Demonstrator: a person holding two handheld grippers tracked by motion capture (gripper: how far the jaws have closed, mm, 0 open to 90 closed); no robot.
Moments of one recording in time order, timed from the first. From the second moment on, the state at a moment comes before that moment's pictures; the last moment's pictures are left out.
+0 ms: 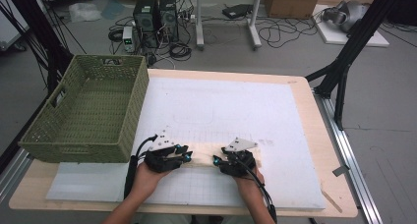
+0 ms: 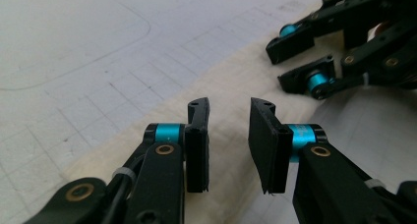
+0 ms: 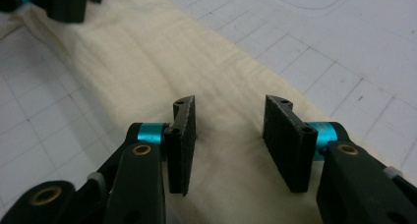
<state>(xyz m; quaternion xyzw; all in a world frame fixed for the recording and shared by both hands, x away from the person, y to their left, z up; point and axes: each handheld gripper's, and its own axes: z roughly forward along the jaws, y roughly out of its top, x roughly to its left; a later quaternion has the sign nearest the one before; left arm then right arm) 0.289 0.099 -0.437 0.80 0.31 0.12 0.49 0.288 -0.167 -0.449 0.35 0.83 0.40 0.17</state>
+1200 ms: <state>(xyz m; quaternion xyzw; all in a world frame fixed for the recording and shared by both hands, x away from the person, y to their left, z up) 0.290 0.126 -0.442 0.82 0.36 0.13 0.44 0.256 -0.283 -0.438 0.41 0.80 0.38 0.22</state>
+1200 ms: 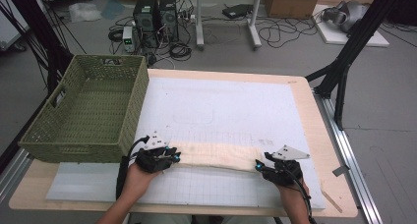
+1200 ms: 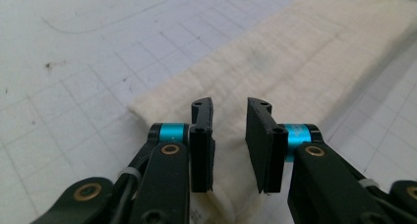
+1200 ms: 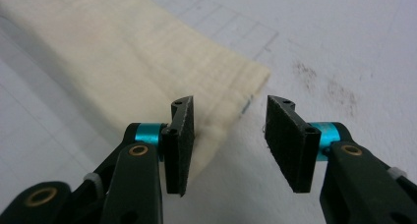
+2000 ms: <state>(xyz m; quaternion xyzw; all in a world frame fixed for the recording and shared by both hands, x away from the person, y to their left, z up) 0.281 0.161 -0.419 0.75 0.35 0.16 0.54 0.241 -0.318 -0.411 0.44 0.73 0.44 0.27</state>
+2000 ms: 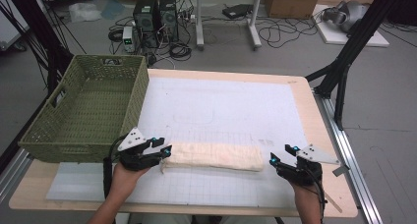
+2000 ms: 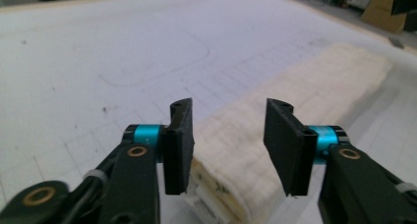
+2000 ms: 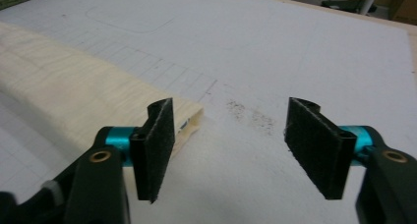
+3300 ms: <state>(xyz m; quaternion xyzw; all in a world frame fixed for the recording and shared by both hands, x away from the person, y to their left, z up) 0.287 0.159 -0.413 0.72 0.35 0.18 0.57 0.235 -0.334 -0.418 0.45 0.74 0.43 0.26</state>
